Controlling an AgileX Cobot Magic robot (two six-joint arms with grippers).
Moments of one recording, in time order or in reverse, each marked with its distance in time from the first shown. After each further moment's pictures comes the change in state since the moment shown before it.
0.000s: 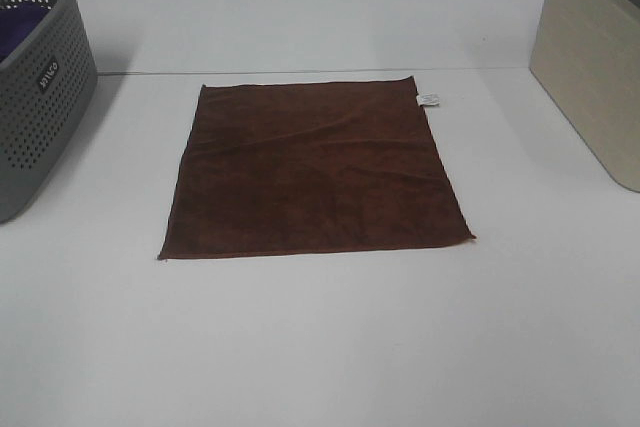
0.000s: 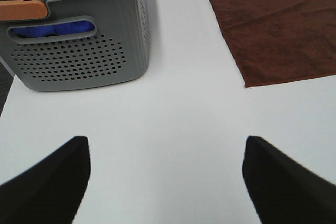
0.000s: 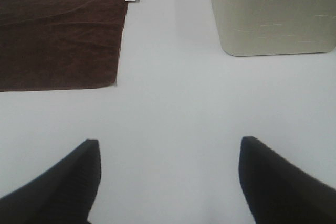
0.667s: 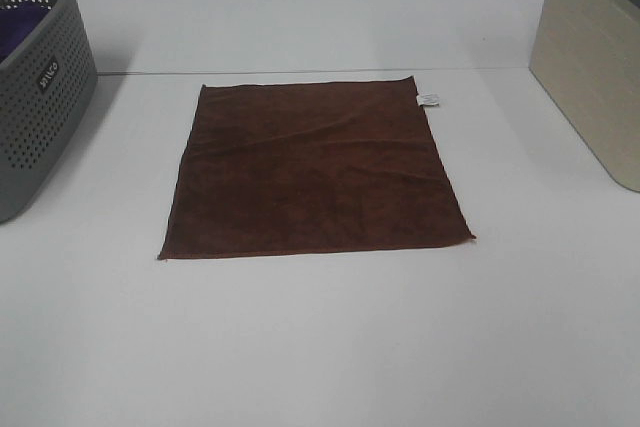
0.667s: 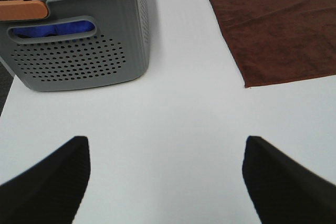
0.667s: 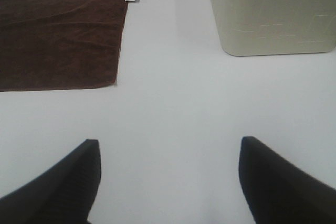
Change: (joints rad) left arm 0.000 0.000 0.000 0.000 0.000 0.000; right arm 0.000 0.000 0.000 0.000 0.000 0.000
